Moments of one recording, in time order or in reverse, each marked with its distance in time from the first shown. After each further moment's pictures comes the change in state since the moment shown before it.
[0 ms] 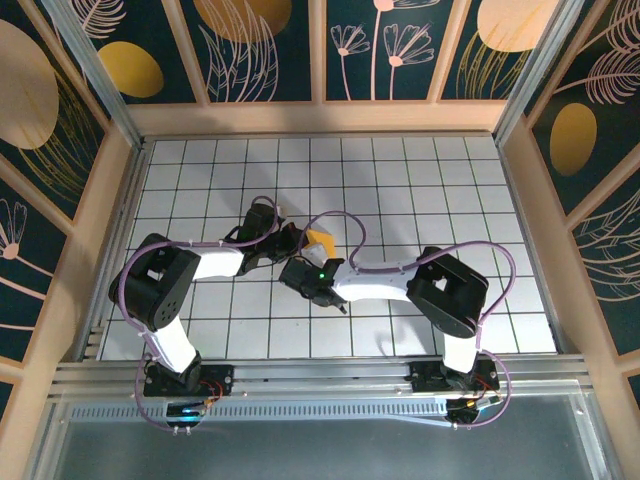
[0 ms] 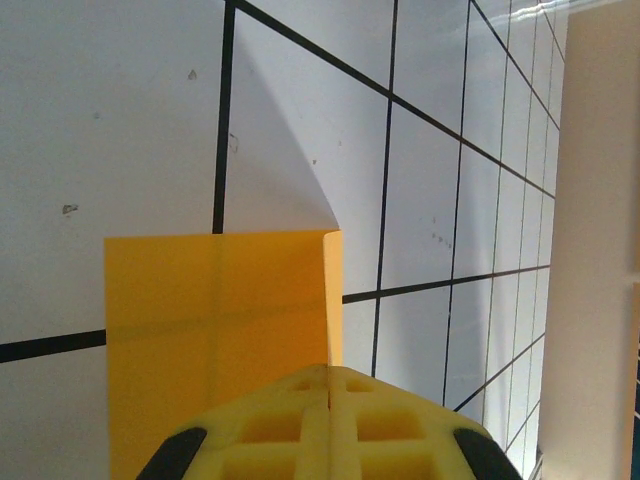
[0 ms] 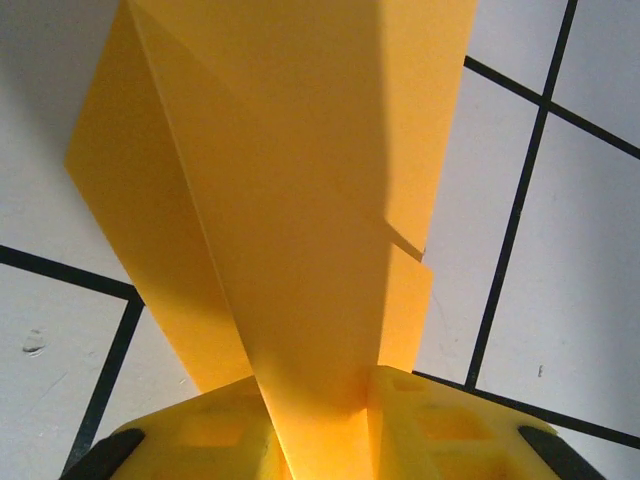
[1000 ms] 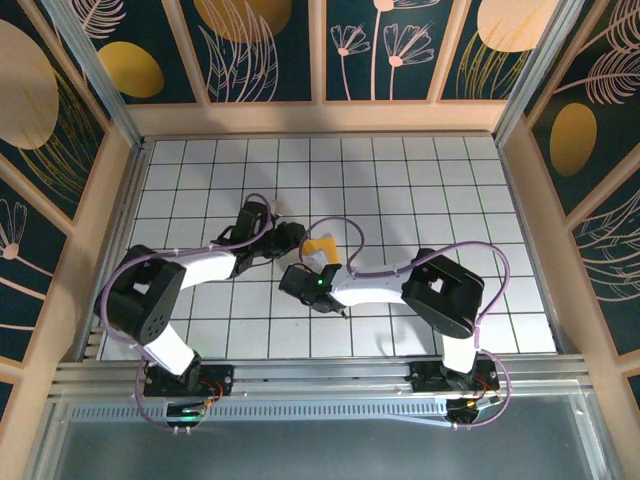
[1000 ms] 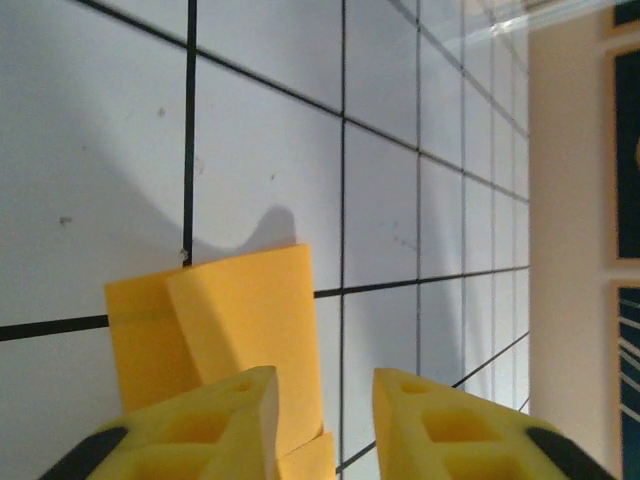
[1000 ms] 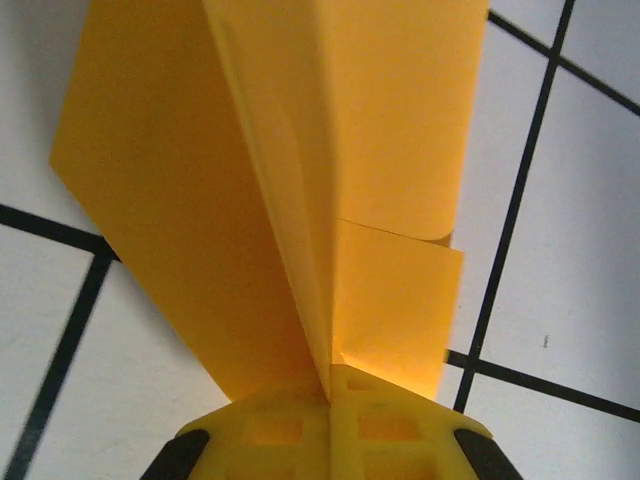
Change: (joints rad) left arm 0.024 -0.132 -0.032 -0.042 -0.014 0.037; right arm 0.015 0.018 -0.037 -0.003 0.018 0.016
